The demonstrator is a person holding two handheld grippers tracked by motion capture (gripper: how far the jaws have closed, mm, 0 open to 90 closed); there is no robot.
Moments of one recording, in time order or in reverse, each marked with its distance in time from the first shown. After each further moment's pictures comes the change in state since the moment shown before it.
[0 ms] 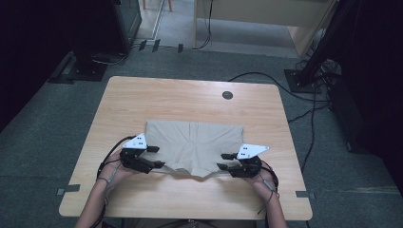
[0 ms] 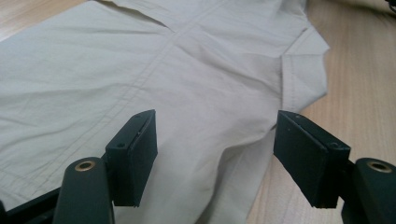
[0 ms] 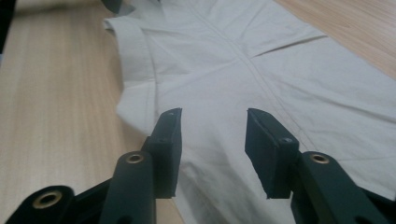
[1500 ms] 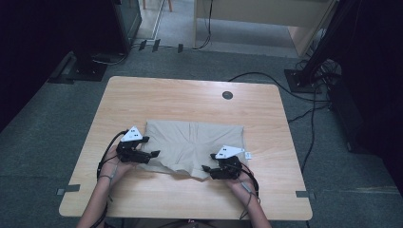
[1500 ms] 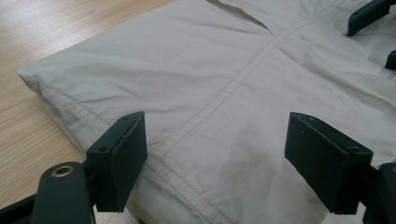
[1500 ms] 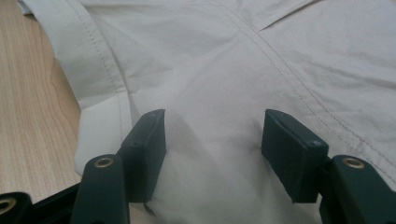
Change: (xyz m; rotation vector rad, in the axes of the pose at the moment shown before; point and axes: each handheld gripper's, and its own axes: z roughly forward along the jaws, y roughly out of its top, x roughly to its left) left arm 0.024 -0.008 0.000 -0.014 0.214 -0.102; right arm 0.020 0.002 0.061 0.092 -0.125 0.100
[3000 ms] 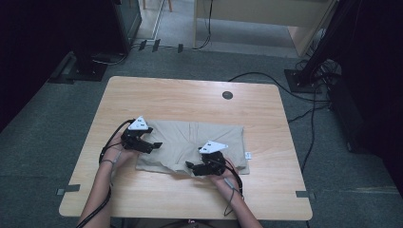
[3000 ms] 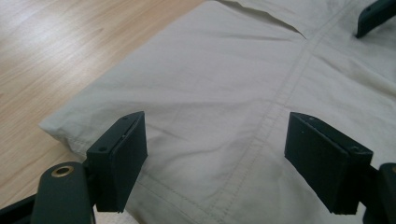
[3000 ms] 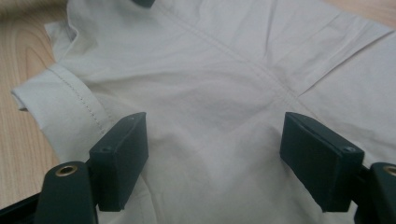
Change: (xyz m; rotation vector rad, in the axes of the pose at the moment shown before) left arm 0.030 0.026 0.020 0.047 -0.024 0.077; right arm 0.024 0.032 0.038 -0.035 -0.031 0.047
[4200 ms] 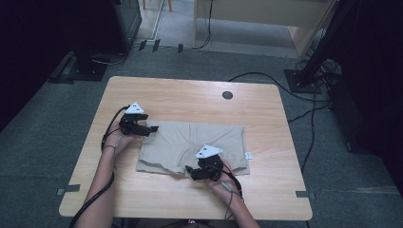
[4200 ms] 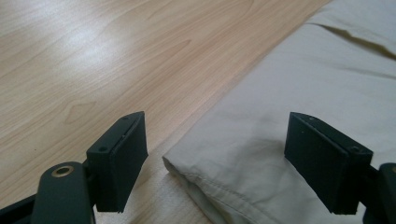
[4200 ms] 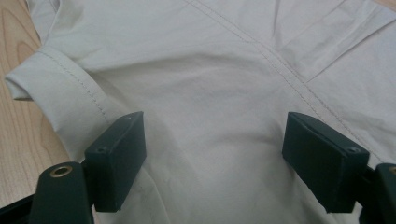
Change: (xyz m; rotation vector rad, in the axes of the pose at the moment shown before) left arm 0.057 0.005 0.021 -0.016 0.073 -0.091; right arm 0.012 -0.005 0.002 0.060 -0.060 -0.055
